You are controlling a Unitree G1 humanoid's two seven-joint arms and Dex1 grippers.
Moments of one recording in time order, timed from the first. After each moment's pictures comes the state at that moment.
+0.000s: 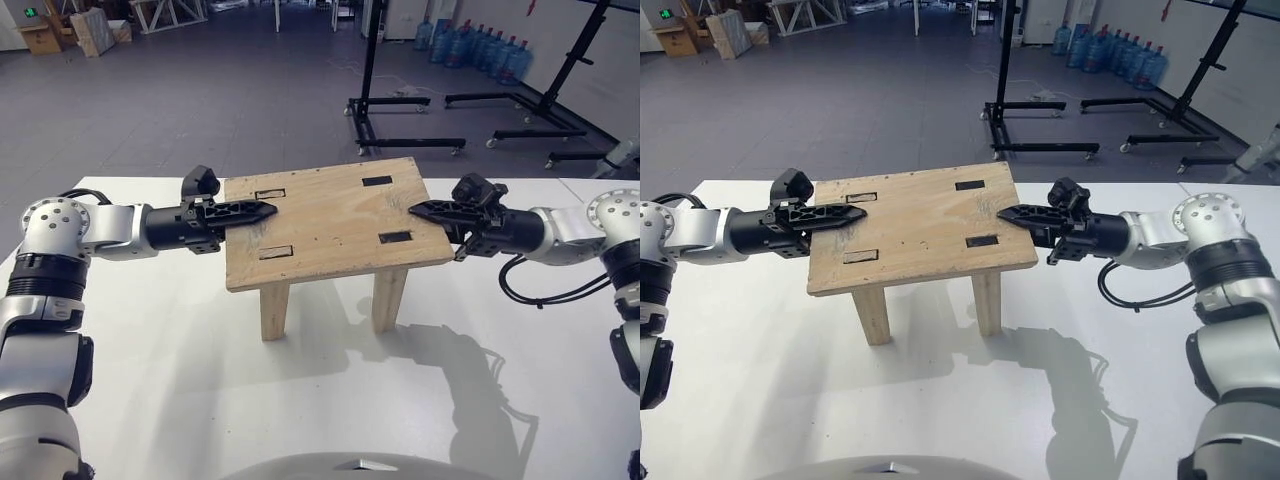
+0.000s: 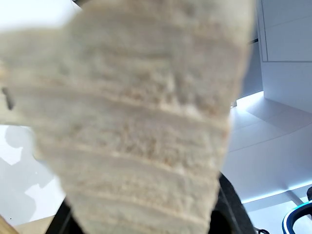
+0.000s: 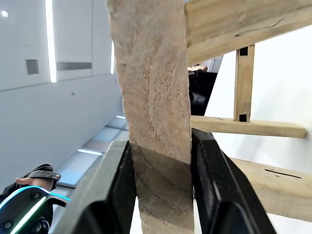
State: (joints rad) left arm -0.79 0.78 -0.08 0.52 -1.79 1.54 -0.49; right arm -0.86 -0.93 0.36 0.70 1.93 1.58 0.72
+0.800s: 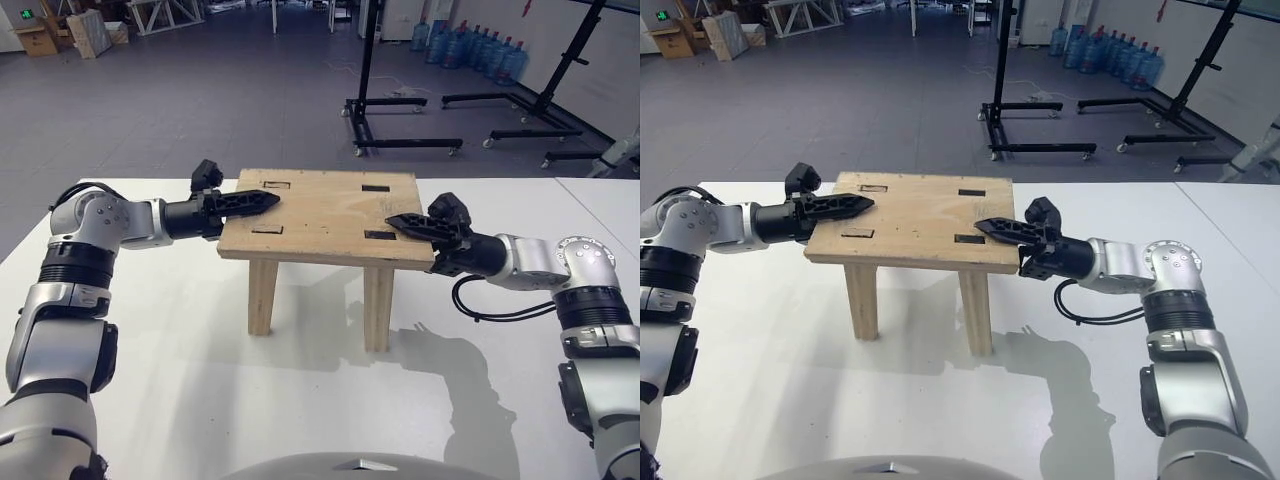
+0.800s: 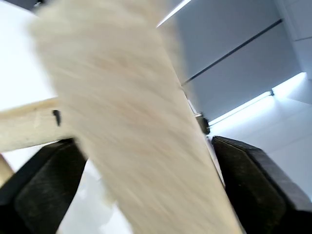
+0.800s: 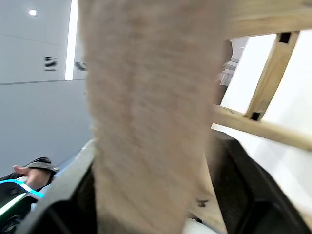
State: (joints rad) left arm -0.84 0.71 -0.12 0.55 -1.09 1.28 -1.01; right arm -0.62 -0.70 0.03 0.50 1.98 1.53 0.38
